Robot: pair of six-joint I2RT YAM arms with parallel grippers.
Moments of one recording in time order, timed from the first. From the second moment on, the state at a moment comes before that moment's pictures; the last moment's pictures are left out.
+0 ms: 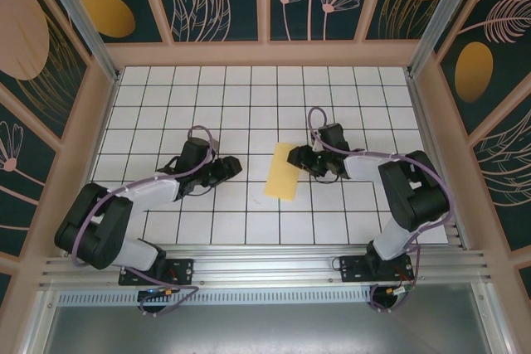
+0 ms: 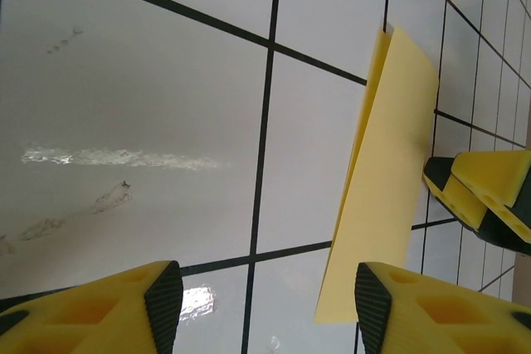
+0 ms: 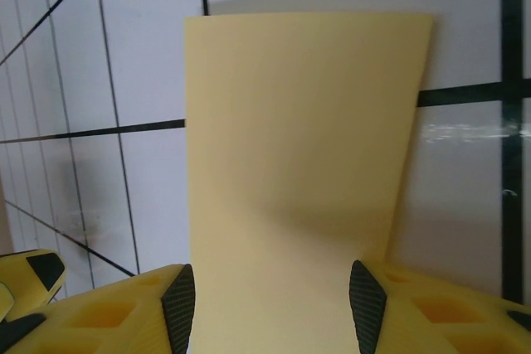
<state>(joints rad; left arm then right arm) -0.46 1.45 0.57 0.08 0.37 -0.87 0.42 1.67 0.74 0.04 -0.45 0.76</state>
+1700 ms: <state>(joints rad) -0.64 1.80 0.72 0.38 0.49 -1.01 0.40 1.73 0.79 -0.01 -0.53 0.68</state>
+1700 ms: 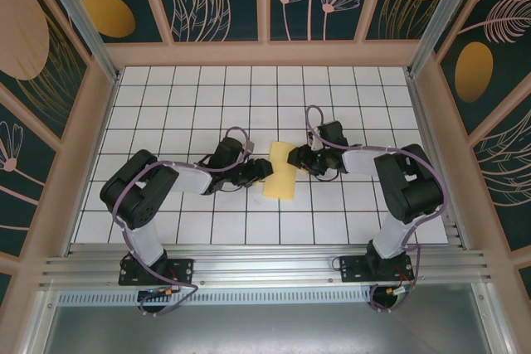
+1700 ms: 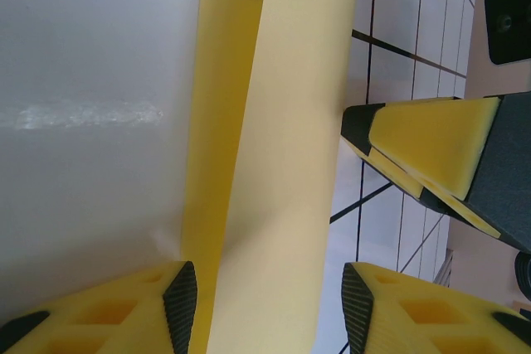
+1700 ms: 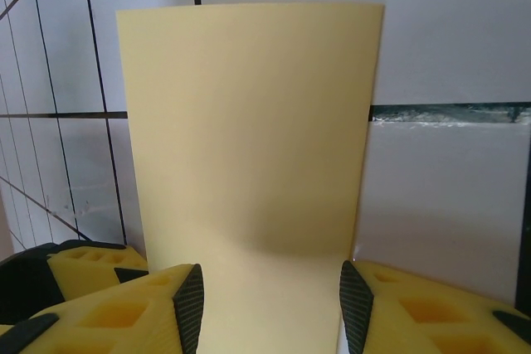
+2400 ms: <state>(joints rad) -0.67 1.81 0.80 0.23 0.43 -0.96 0.40 1.72 0.78 0.02 -0.53 0.68</state>
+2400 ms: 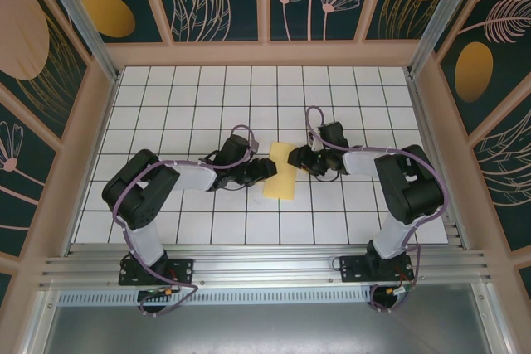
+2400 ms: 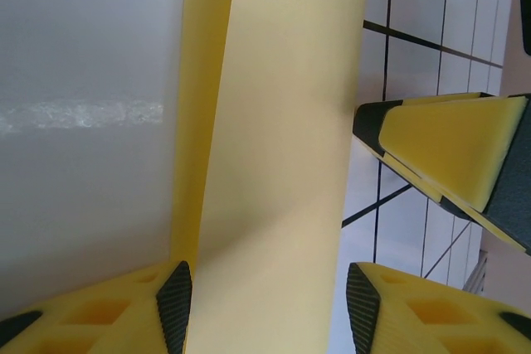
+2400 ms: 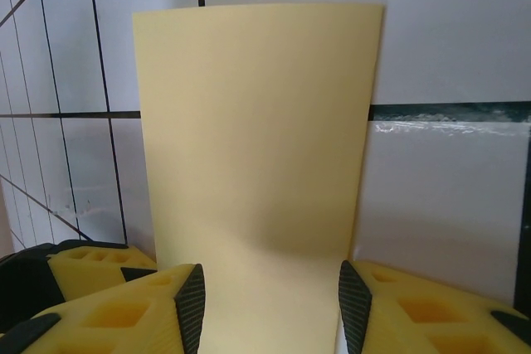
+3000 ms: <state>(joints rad) -0.67 1.80 0.80 0.25 0.45 -0.96 0.40 1.72 0.77 0.02 -0.52 0.68</state>
